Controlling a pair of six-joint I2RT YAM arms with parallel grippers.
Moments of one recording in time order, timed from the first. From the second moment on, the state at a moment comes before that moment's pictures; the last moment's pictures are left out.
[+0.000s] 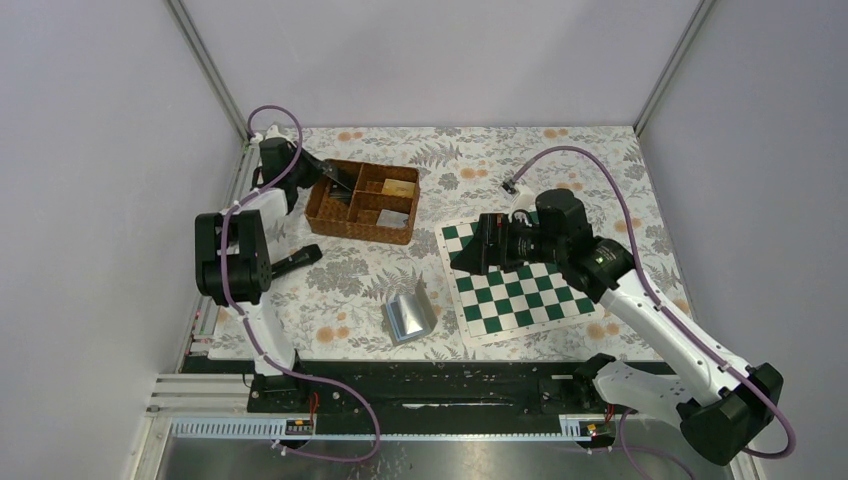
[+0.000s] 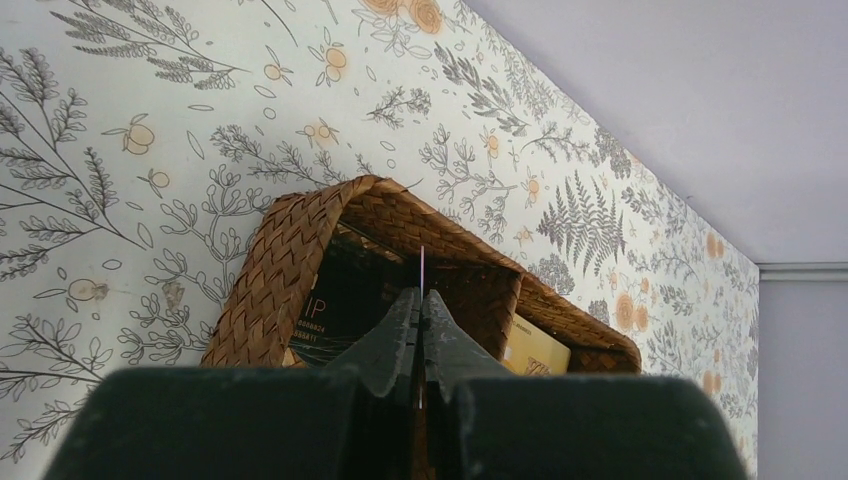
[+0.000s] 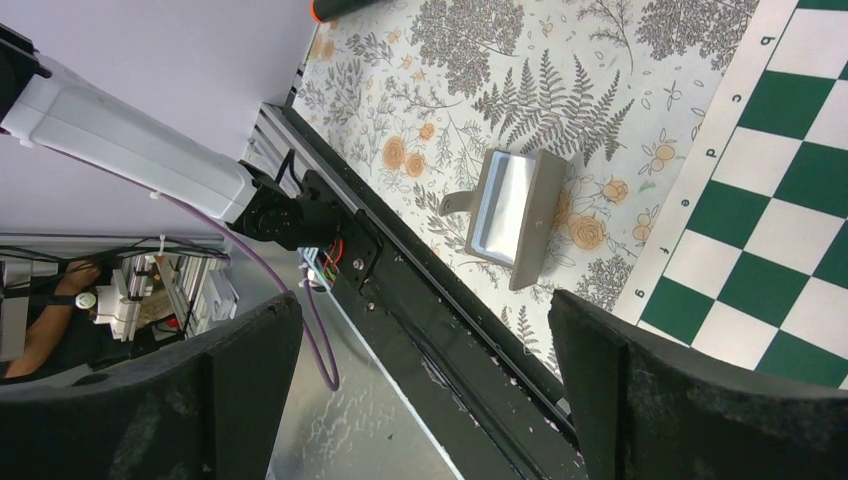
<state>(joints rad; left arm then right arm) 0.08 1.90 1.24 0.22 0.25 -0.68 0.60 1.04 0.98 -0.47 -0.49 0.59</state>
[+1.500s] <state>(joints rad) 0.05 1.87 1.33 -0.02 0.23 -0.64 0.58 1.05 1.04 -0.48 -0.48 0.58</state>
